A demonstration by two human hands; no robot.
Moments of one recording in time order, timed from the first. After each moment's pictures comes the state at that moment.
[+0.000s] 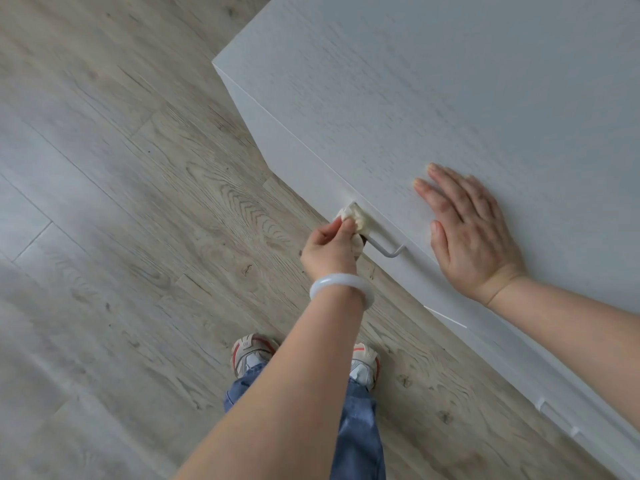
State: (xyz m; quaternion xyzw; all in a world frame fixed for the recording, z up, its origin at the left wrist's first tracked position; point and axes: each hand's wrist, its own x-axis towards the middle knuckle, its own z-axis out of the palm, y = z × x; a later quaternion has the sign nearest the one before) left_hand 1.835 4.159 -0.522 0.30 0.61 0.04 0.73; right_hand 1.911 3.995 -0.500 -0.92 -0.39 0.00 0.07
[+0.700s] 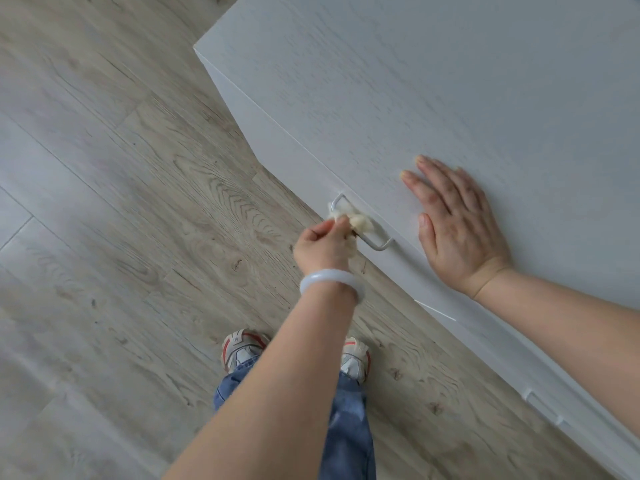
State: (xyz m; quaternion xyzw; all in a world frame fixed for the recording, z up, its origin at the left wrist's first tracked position) left_hand 1.836 4.152 -0.525 0.28 0.63 0.03 0.72; right_hand 1.911 3.995 -0.500 -0.92 -0.39 0.00 0.07
